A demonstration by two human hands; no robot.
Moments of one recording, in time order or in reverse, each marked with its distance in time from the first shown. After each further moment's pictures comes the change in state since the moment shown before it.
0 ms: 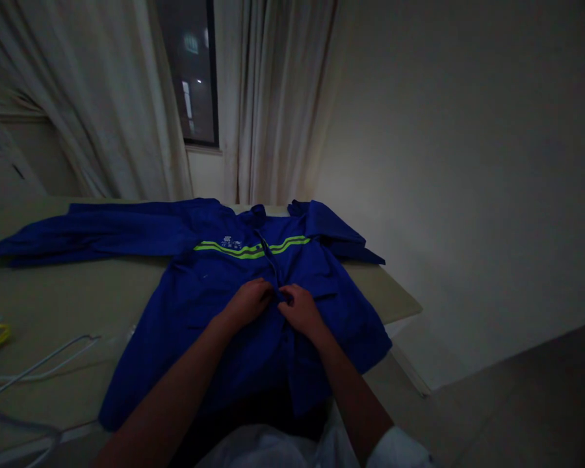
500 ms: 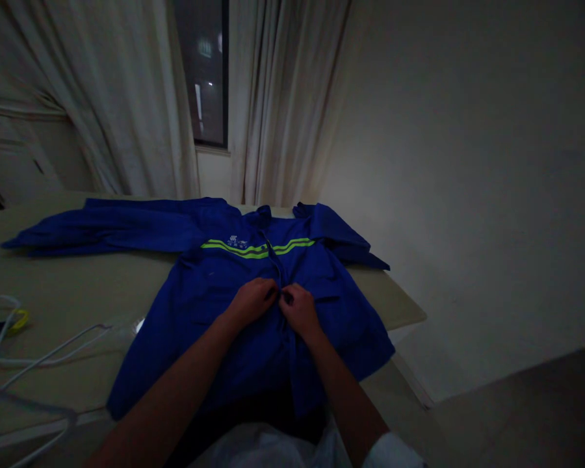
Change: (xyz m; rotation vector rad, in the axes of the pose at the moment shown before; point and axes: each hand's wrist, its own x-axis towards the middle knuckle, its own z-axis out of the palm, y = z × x) left_hand -0.004 0.000 0.003 -0.002 0.108 0.014; right_hand 0.004 0.002 0.013 -0.117 0.111 -0.128
